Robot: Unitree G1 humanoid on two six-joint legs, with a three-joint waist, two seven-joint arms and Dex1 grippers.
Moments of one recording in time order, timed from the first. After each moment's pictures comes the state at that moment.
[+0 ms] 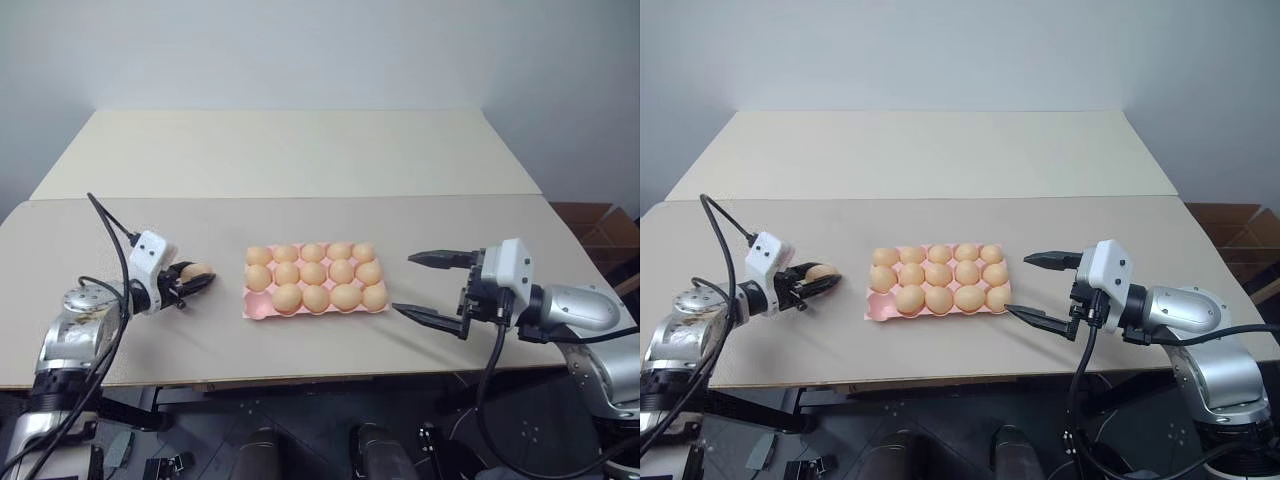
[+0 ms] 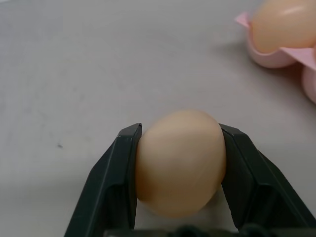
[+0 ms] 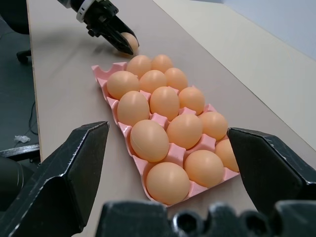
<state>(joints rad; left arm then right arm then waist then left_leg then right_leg) -0.33 0.74 0.14 0.15 -0.30 0.44 -0.86 -0.17 -0.76 -0.14 -0.41 0.51 0.32 1.02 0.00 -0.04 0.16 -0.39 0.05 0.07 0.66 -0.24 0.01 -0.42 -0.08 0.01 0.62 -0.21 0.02</state>
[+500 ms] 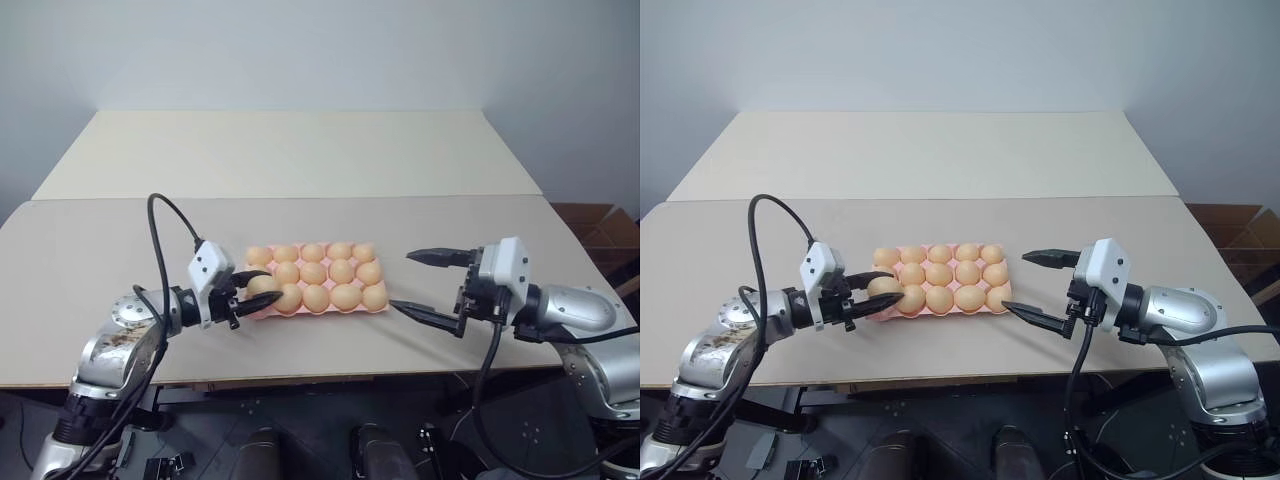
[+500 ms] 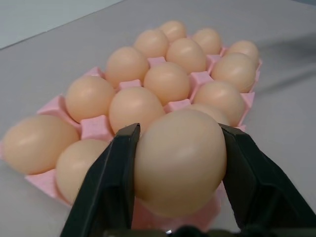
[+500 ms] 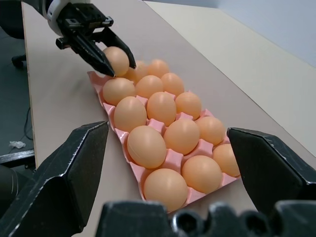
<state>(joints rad) -0.24 0.63 0.02 -0.20 -0.43 0.49 -0.91 -0.17 -0.74 -0.13 -0.42 0.52 0.32 0.98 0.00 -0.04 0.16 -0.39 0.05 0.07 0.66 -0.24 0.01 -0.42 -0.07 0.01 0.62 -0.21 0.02</state>
